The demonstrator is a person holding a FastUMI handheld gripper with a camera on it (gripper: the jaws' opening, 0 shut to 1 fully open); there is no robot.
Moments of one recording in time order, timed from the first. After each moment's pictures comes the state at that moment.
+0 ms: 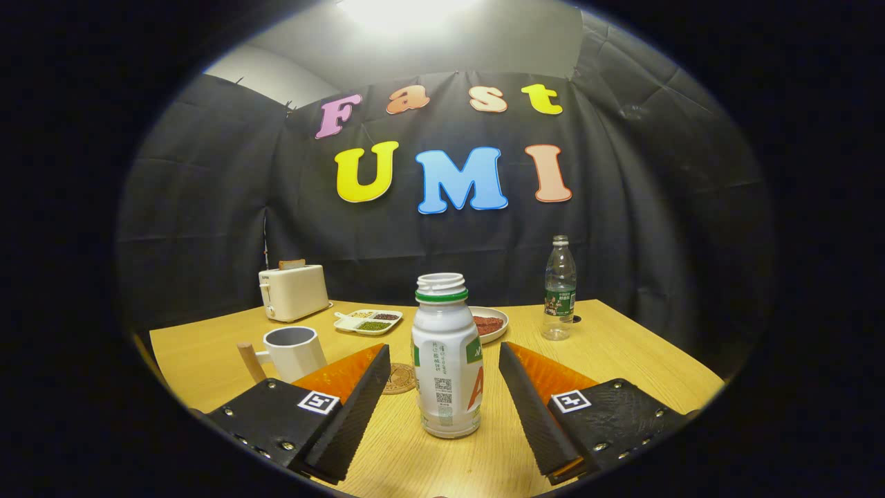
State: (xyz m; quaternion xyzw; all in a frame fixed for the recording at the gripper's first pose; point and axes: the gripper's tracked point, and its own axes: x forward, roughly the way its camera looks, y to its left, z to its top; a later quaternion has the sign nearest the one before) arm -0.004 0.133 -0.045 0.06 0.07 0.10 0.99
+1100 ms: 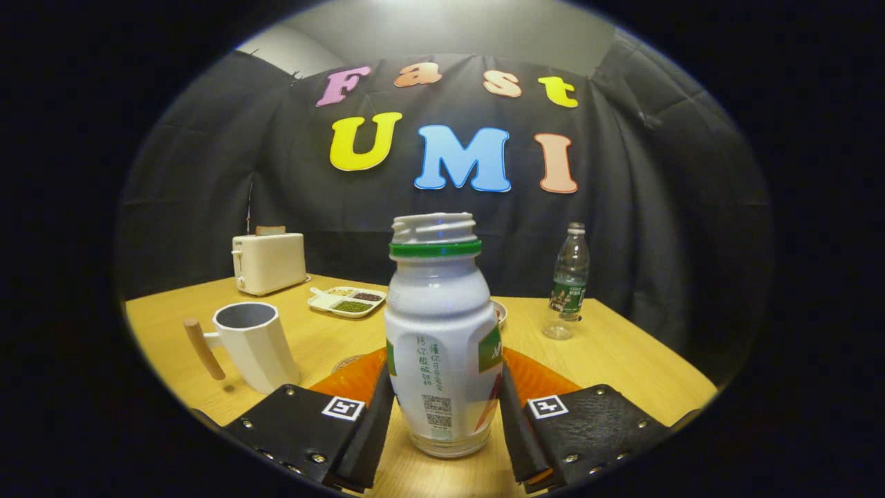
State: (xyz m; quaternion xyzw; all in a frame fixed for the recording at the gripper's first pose) arm 0.039 0.148 -0.064 -0.03 0.09 0.07 0.99
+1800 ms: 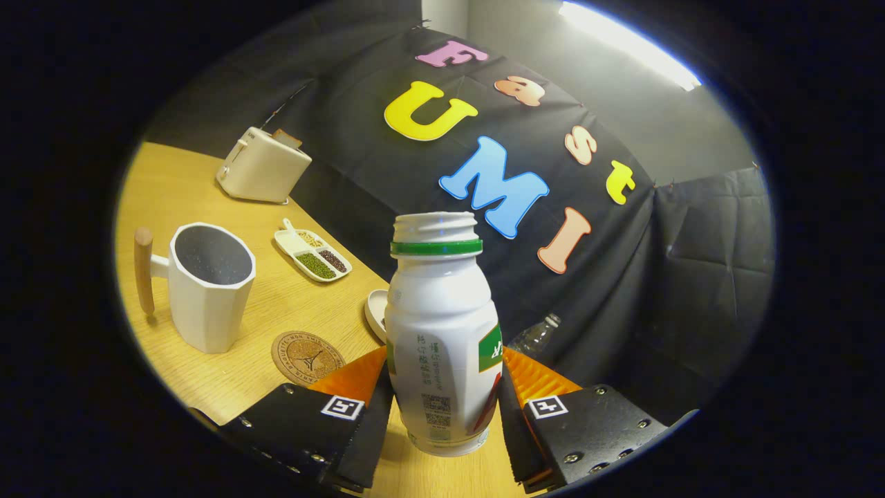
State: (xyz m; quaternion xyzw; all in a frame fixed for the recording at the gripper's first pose) arm 0.058 0.167 -0.026 -0.33 0.07 0.00 0.94
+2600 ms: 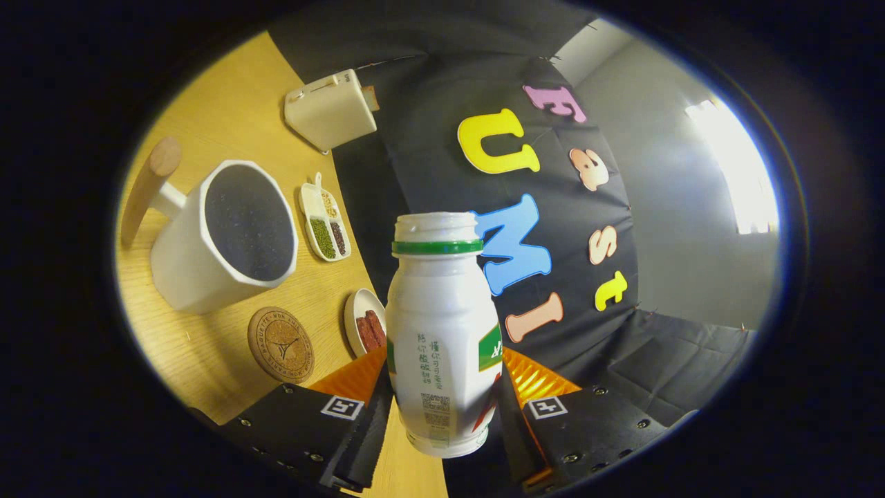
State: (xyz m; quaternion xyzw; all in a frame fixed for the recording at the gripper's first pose) arm 0.050 0.213 -0.005 -0.57 0.03 -0.03 0.82
